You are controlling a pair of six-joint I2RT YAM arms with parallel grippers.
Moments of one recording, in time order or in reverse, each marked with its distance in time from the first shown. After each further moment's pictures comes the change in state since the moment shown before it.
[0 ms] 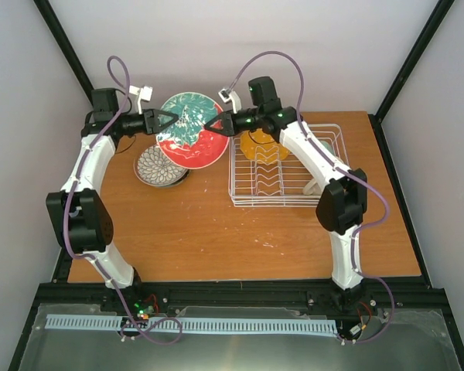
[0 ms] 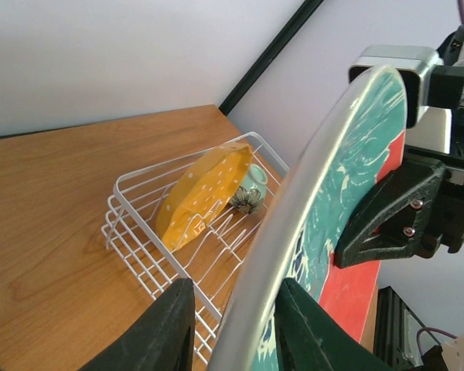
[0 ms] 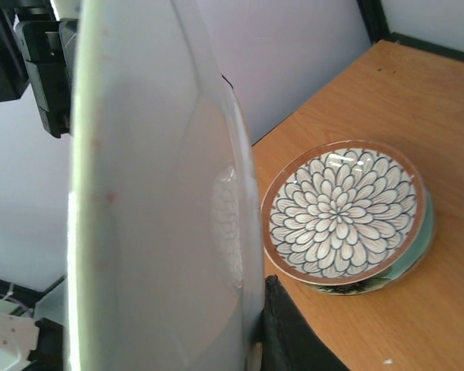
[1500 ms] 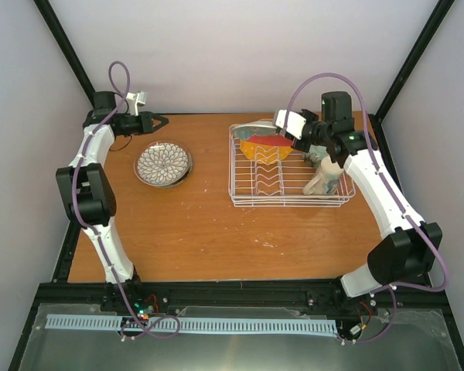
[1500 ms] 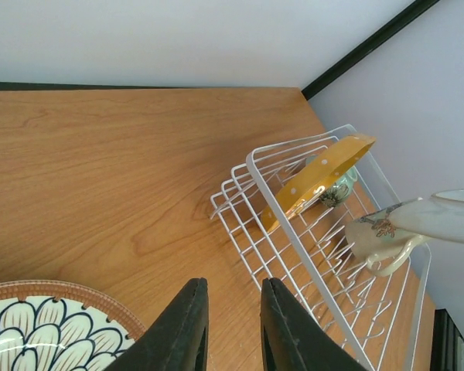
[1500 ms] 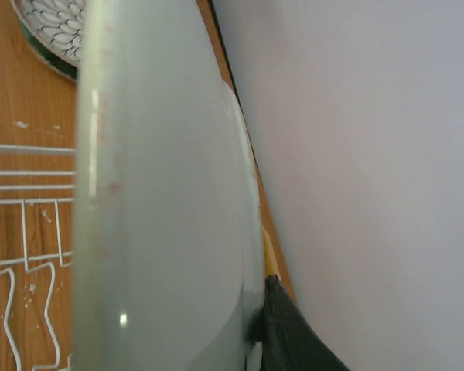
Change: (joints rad) left arm 0.086 0.282 0.191 -0.139 -0.097 0.104; right arm -0.257 -0.598 -0.565 -0.057 0.390 -1.275
